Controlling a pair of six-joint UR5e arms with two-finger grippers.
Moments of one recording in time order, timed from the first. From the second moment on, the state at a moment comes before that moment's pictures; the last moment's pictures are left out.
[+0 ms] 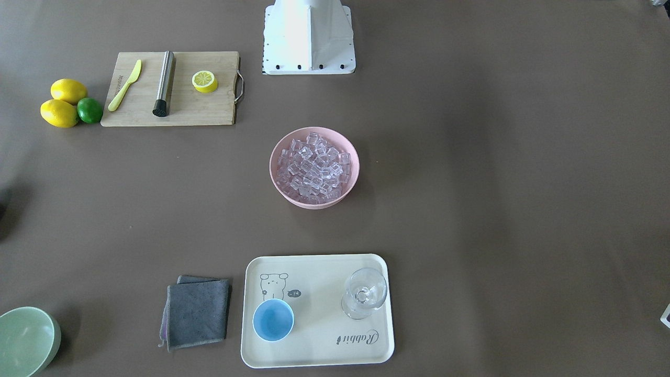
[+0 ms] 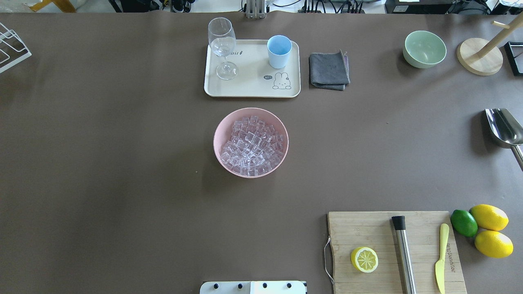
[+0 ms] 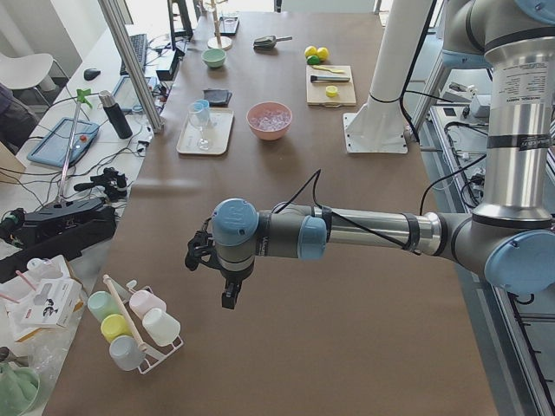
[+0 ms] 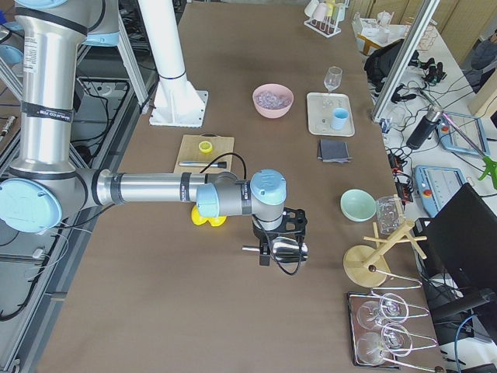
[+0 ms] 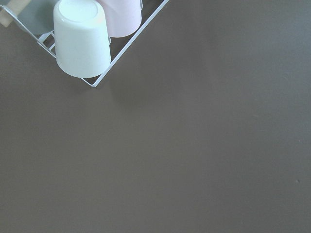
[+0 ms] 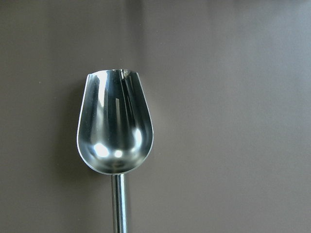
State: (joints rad) left arm -1.66 -1.54 -1.68 -1.58 -2.41 0.17; right arm 1.51 -1.71 1.75 -1.49 2.29 0.17
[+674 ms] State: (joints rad) left arm -1.66 -1.51 -1.66 -1.58 -2.41 0.17; right arm 1.51 -1.73 1.74 -1.43 2.29 0.15
